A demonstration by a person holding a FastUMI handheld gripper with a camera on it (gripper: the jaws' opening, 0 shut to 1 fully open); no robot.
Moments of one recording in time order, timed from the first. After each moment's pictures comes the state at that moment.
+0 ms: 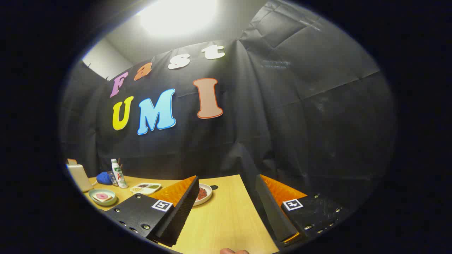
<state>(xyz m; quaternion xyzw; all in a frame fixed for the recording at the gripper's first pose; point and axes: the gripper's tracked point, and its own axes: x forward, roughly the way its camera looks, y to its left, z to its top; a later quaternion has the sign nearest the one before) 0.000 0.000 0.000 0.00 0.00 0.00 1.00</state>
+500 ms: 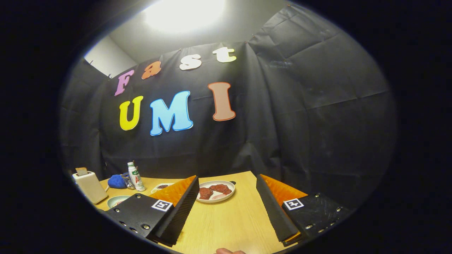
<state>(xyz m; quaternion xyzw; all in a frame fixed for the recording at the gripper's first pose) -0.089 0.109 0.012 -0.03 0.02 0.00 1.00</state>
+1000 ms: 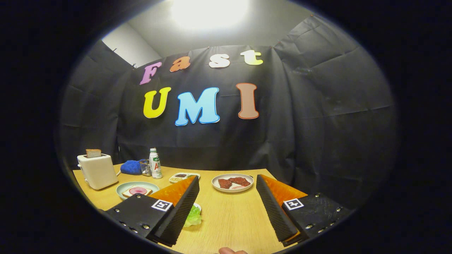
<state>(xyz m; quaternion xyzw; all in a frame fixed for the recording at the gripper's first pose) -0.130 0.174 -0.017 -0.08 0.02 0.06 0.99</state>
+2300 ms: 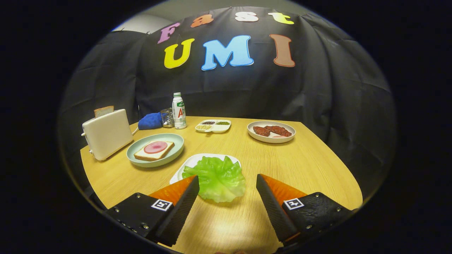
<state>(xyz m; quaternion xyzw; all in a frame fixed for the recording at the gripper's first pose) -0.123 0.239 -0.171 -0.12 0.24 0.13 0.95</state>
